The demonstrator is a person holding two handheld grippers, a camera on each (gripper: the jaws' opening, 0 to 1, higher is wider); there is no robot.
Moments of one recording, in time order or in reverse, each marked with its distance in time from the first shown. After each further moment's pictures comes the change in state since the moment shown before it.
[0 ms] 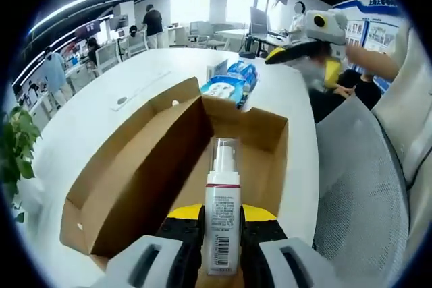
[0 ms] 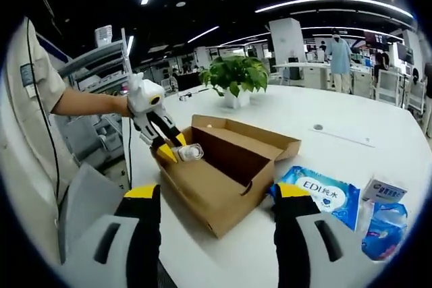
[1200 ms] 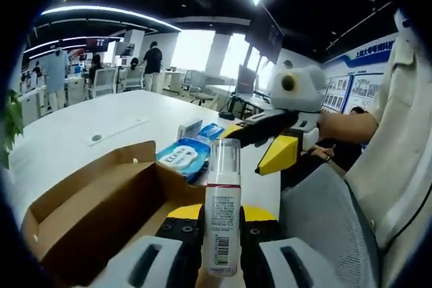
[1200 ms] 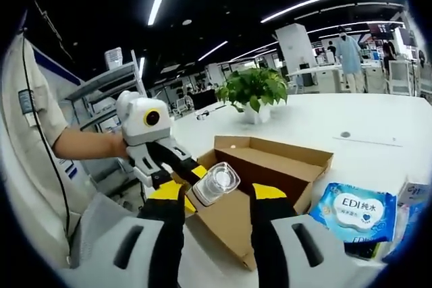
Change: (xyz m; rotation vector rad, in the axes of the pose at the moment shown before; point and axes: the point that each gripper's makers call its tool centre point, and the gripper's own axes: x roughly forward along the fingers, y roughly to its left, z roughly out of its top) left arm 0.013 -0.066 0.076 -0.124 -0.354 -0.156; right arm 0.033 0.030 0.027 0.081 -0.113 0.106
